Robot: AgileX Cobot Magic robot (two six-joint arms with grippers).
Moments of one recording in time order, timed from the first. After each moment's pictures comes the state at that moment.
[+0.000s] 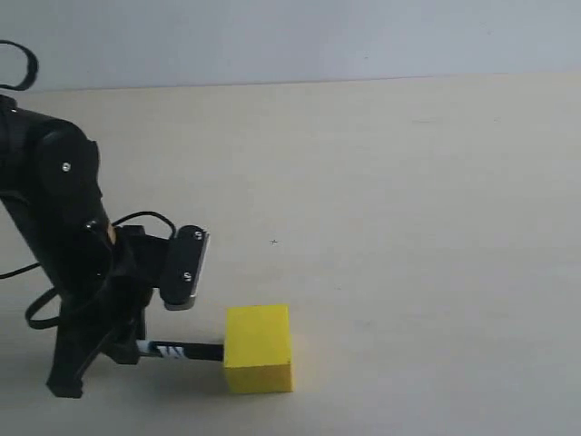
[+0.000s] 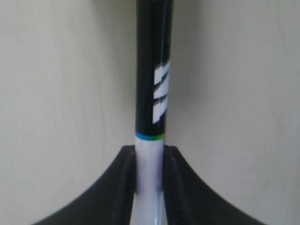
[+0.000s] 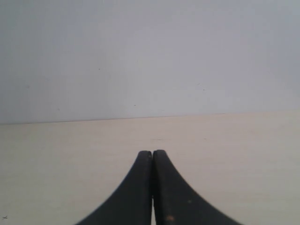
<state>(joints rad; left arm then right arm) -0.60 1.75 -0.86 -0.14 0.83 1.18 -0.01 0.00 0.00 -0.08 0.14 0.14</state>
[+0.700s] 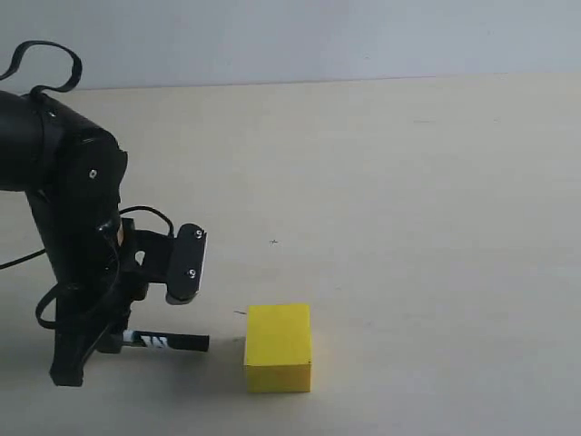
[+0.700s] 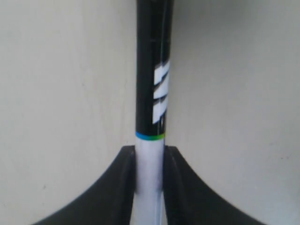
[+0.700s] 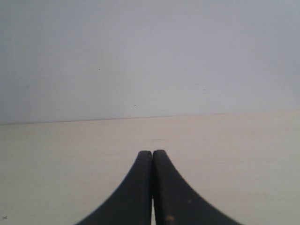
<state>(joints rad) -0.64 1.80 -0.92 0.05 0.90 0.94 -0.01 0.00 0.00 -0.08 0.14 0.14</state>
